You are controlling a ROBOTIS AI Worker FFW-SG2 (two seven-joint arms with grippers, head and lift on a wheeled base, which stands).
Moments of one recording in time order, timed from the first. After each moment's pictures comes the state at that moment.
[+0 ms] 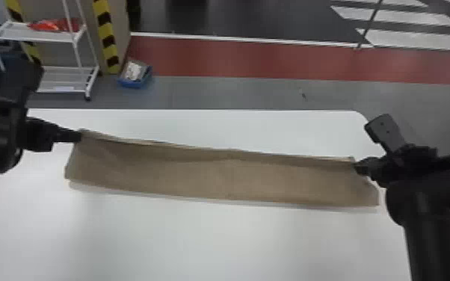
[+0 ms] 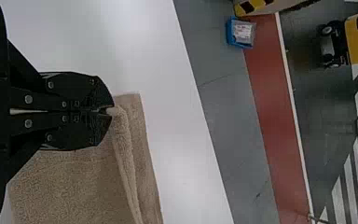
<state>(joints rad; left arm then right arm) -0.39 0.21 0.03 -1.64 -0.42 1.14 -0.77 -0.25 -0.14 -0.32 -1.49 0.95 0.59 0.91</state>
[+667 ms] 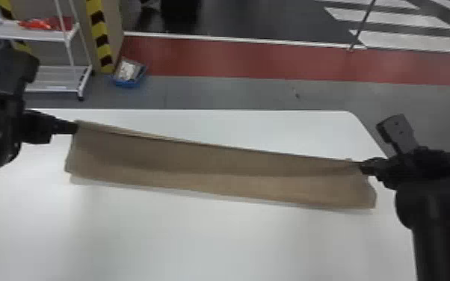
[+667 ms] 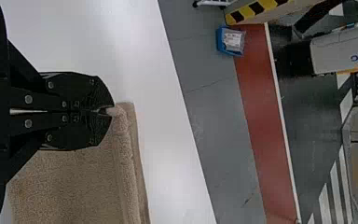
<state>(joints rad) -0.41 0.18 0.03 -1.64 -0.39 1.13 -0.69 -0.22 -0.15 -0.38 -1.56 0.89 0.61 0.92</state>
